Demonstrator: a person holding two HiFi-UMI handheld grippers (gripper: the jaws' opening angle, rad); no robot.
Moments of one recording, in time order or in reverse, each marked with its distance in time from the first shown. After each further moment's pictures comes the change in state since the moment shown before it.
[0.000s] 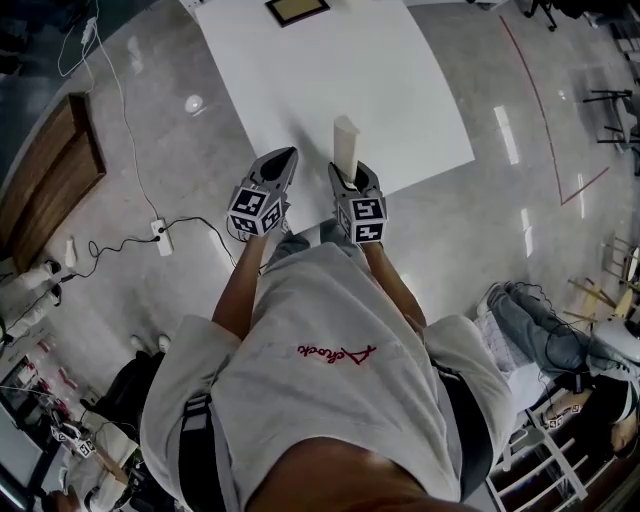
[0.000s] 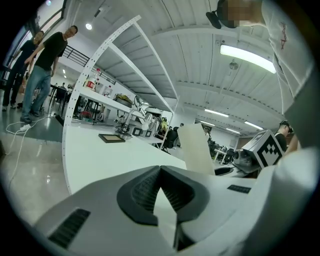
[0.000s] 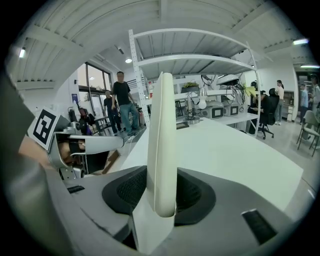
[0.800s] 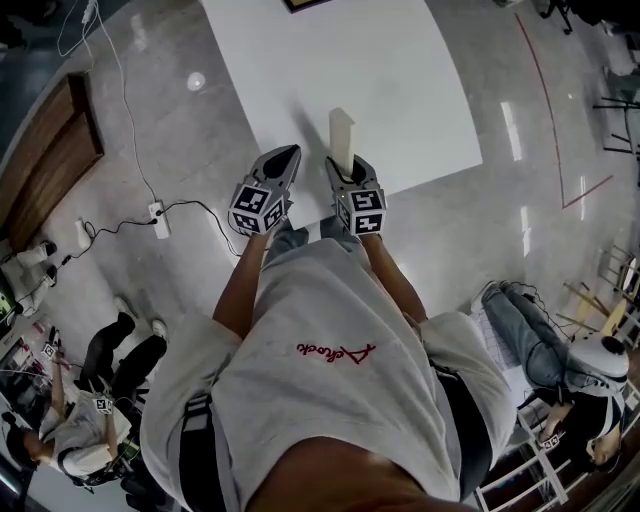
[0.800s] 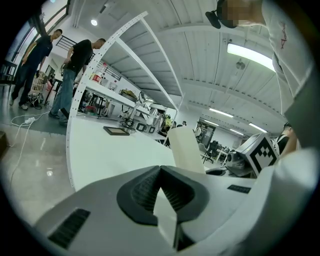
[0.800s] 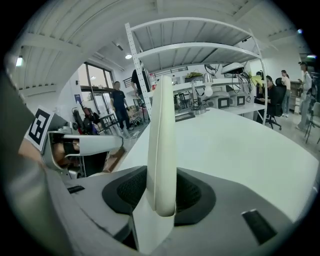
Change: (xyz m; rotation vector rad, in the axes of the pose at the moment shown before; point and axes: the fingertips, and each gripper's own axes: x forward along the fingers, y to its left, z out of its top) left arm -0.001 0.009 -0.023 -0.055 0.034 0.032; right arm 0.029 0.009 -0.024 0.033 0.064 0.073
